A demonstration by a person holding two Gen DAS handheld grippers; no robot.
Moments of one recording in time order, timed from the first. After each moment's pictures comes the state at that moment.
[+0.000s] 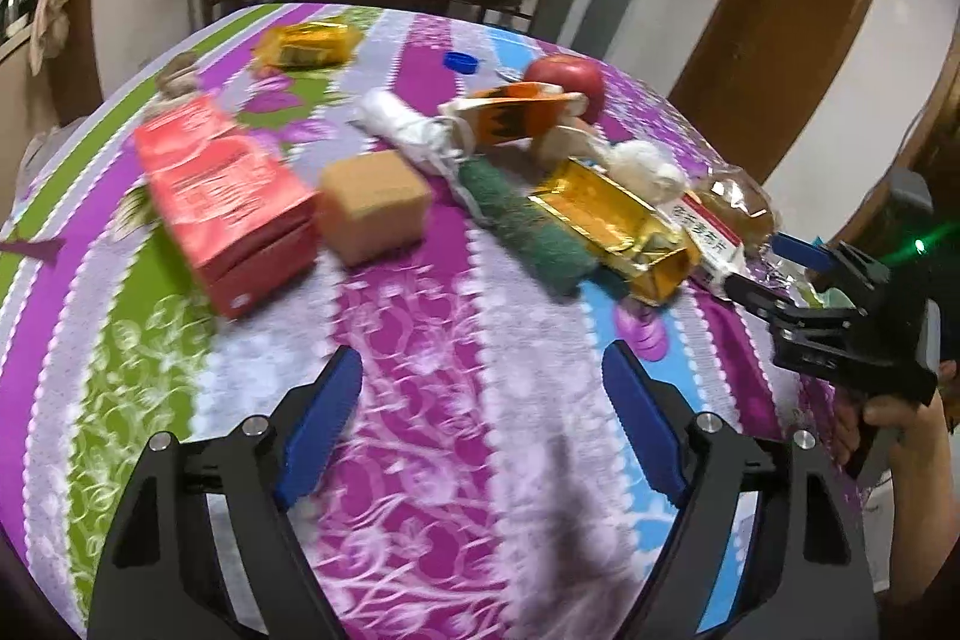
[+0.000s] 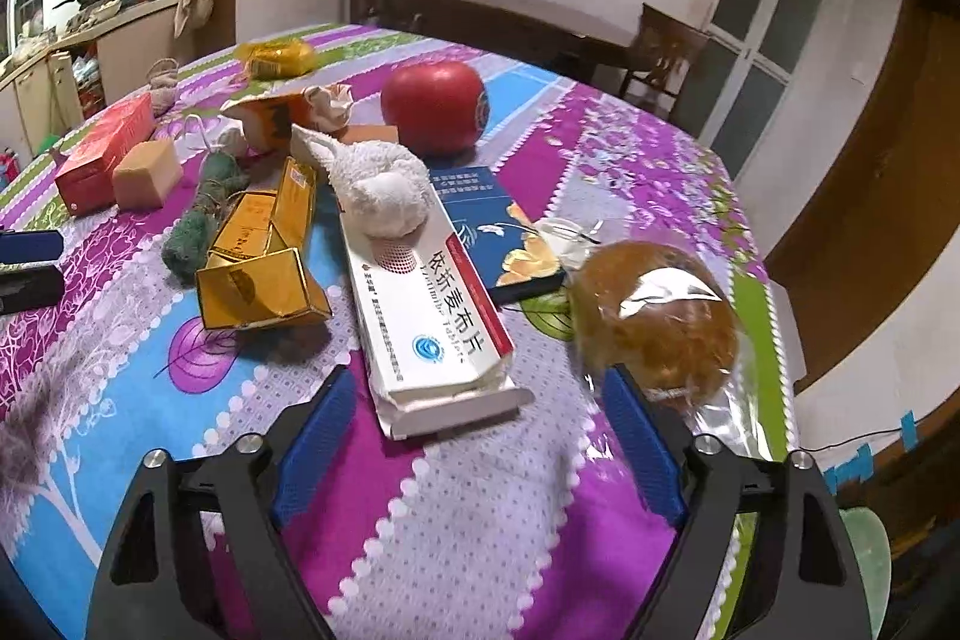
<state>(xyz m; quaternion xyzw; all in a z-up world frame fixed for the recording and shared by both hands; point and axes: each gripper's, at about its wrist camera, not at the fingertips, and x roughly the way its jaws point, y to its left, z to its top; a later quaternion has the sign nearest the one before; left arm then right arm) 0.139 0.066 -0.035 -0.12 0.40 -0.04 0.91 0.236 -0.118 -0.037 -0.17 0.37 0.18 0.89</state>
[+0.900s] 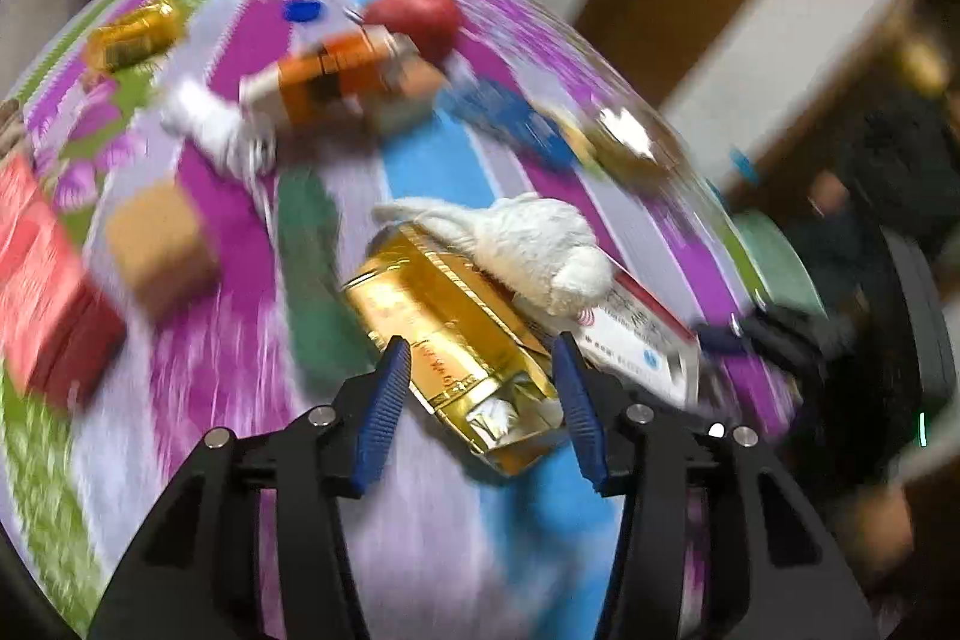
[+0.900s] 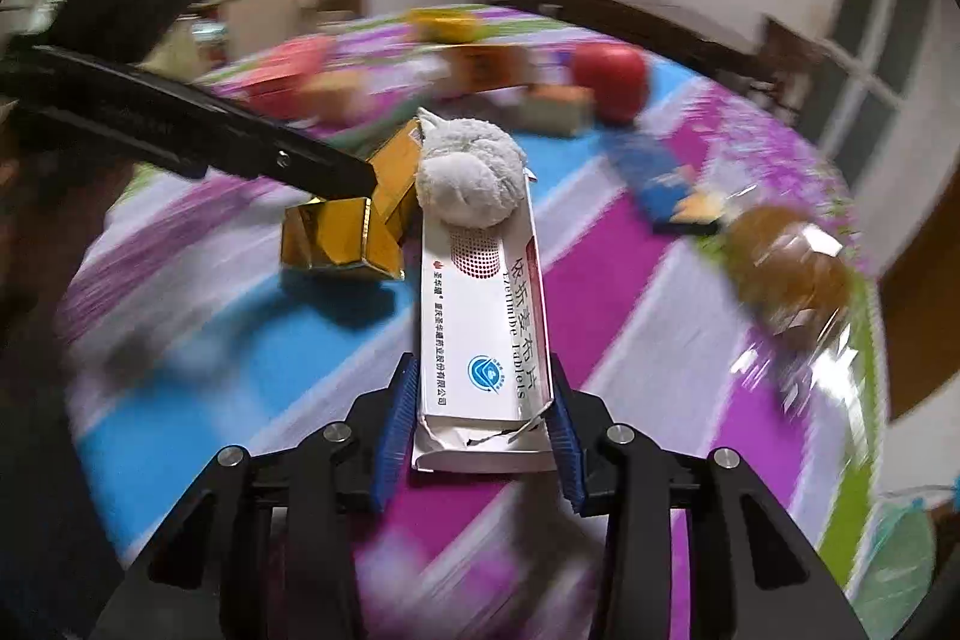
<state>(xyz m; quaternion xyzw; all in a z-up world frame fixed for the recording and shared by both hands) 0.165 0.032 -0.024 -0.09 0.48 -0.19 0.85 0.140 -0.113 -0.042 -0.18 0.39 0.35 0.83</state>
